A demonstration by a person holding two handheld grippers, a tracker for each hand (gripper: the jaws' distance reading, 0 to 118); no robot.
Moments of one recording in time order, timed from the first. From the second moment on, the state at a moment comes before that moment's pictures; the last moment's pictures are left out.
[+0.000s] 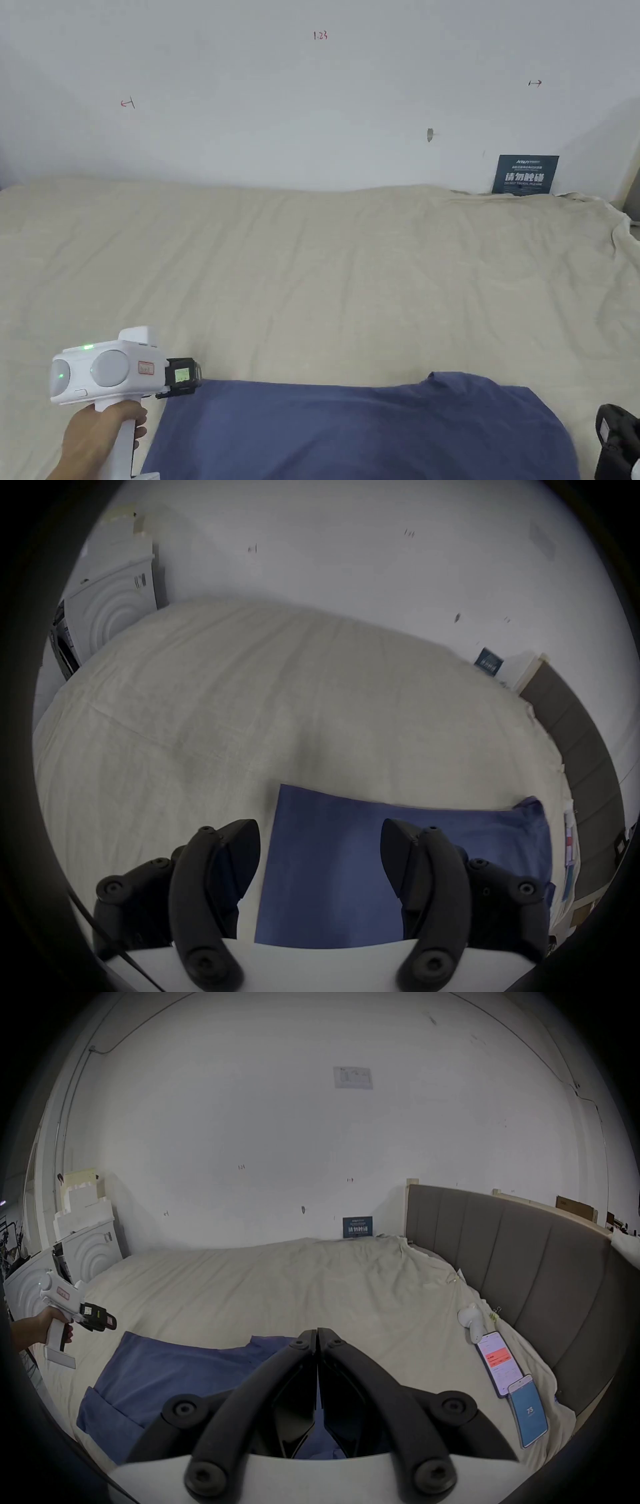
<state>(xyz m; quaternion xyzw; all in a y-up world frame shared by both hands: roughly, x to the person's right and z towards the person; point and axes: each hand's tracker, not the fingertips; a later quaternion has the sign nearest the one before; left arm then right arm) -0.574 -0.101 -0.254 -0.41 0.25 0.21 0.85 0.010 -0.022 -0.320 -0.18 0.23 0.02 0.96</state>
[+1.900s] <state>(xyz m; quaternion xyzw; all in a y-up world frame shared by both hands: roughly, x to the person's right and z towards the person) -0.518 -0.065 -0.189 -0.39 0.23 0.09 0.89 -0.012 -0.040 -0.429 -0.34 0.29 0.08 0.89</state>
